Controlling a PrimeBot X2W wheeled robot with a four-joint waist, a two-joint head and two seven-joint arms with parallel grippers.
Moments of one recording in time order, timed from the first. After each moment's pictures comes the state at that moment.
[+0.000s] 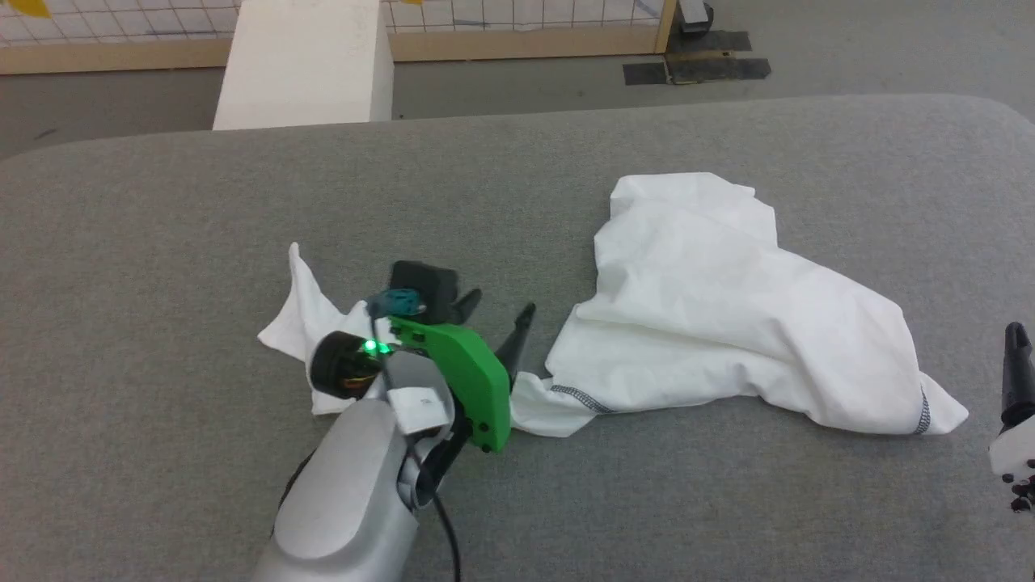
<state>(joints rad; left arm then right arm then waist) -0.42 0.05 -0.35 0.32 -0.36 -0.10 0.22 -0.15 -0.05 -0.51 0.05 0.25 0.13 0.28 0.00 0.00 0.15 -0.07</state>
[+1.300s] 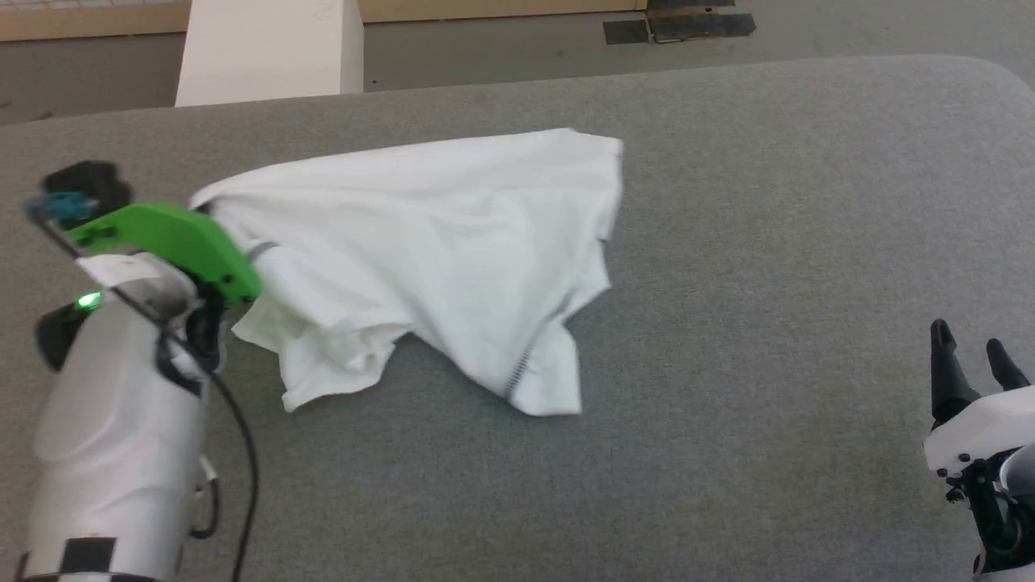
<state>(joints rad) -0.66 0.29 -0.13 0.58 -0.61 0.17 0.20 -0.18 -0.05 -0.39 0.18 0.27 0.13 0.19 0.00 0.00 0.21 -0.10</state>
